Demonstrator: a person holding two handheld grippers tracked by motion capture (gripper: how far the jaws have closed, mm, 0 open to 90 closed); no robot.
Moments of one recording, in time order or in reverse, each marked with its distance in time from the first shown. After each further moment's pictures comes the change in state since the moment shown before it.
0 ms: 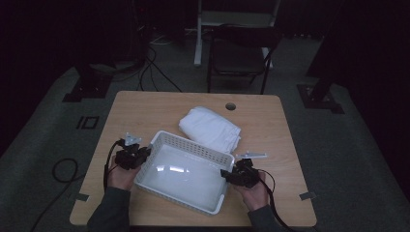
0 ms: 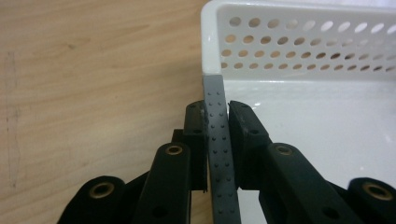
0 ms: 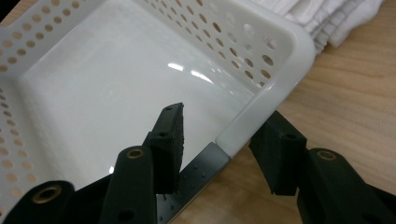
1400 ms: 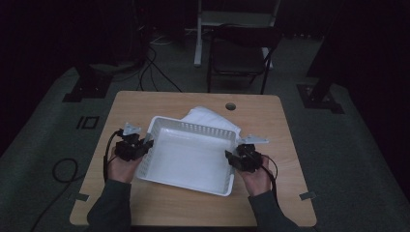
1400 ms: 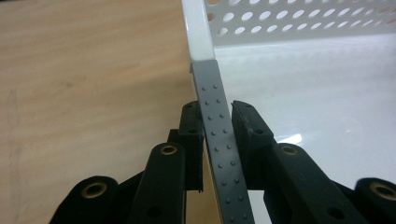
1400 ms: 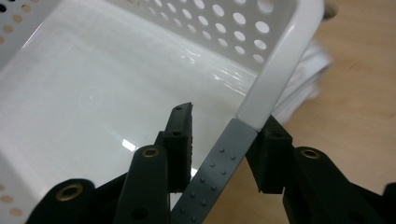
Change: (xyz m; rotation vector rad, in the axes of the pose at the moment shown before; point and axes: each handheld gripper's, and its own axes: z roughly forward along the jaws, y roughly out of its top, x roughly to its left) left arm -0.008 0.048 -0.017 -0.075 -0.040 -0.029; right arm 0.006 0.055 -0.029 -0.122 -0.159 -0.113
